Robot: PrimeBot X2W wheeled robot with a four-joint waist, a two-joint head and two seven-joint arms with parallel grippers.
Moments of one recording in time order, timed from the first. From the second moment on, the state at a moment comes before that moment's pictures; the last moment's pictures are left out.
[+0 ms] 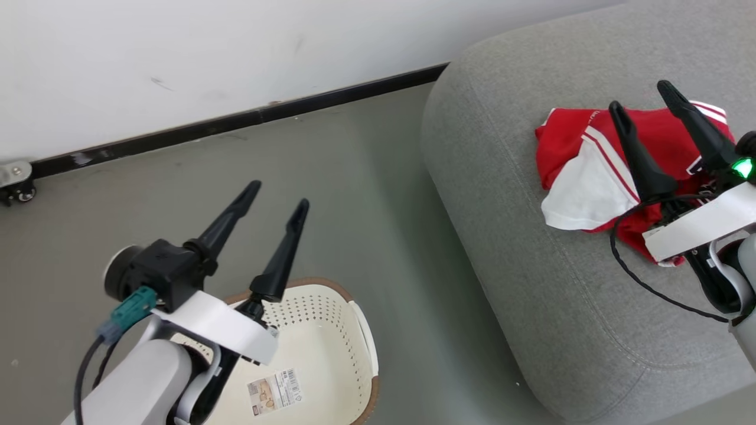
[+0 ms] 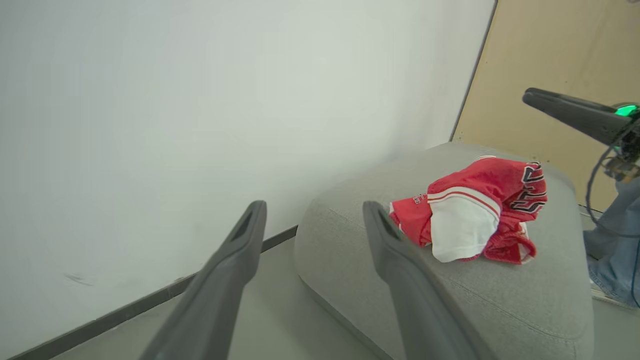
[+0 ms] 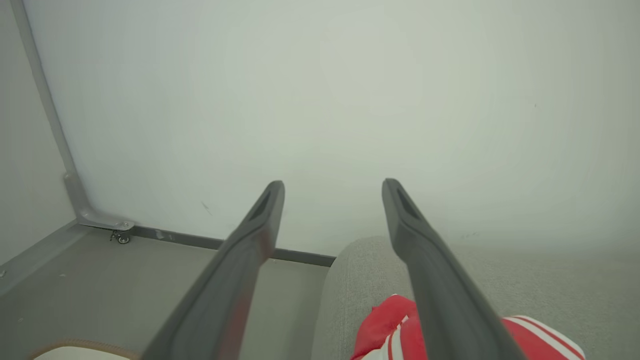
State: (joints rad) left arm -0.45 0.47 -0.65 0.09 -0.64 0.07 -0.25; right arm -0.56 -0.52 0.39 0.35 0.56 0.13 -0.19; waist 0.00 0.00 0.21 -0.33
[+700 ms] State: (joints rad) left arm -0.24 0.41 -0.40 0.03 -0.59 0.25 -0.25; right arm -0.54 -0.34 0.36 0.43 0.41 0.13 -0.21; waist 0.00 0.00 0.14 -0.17
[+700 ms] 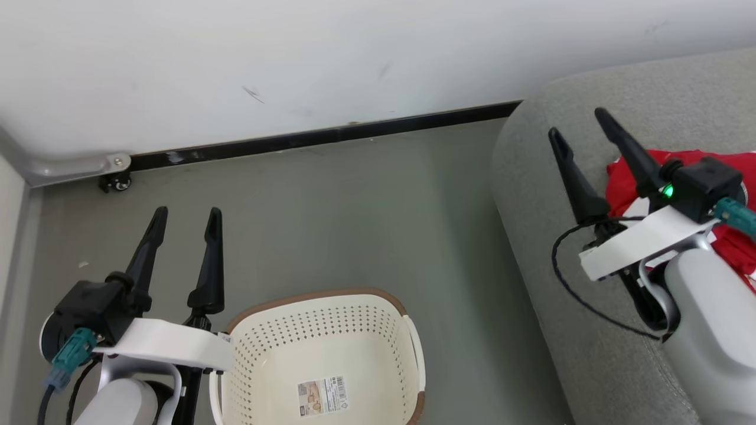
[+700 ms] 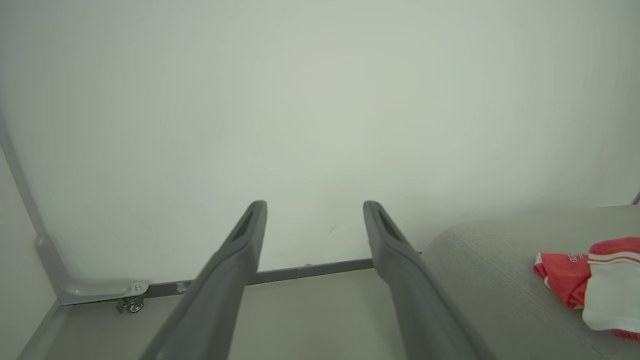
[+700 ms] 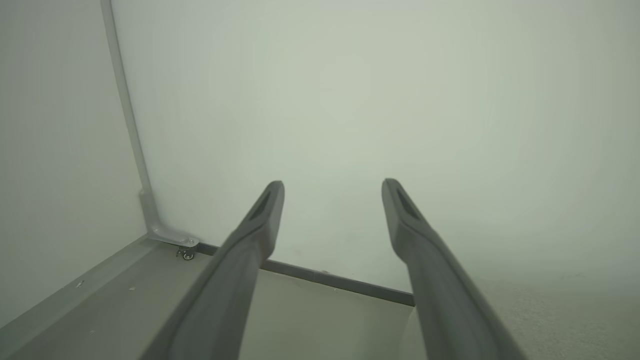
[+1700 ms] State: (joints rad) left arm -0.06 0.31 -0.32 0.07 -0.51 0.30 -0.25; right arm -0.30 -0.14 0.26 0.52 0.28 0.13 -0.23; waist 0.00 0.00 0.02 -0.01
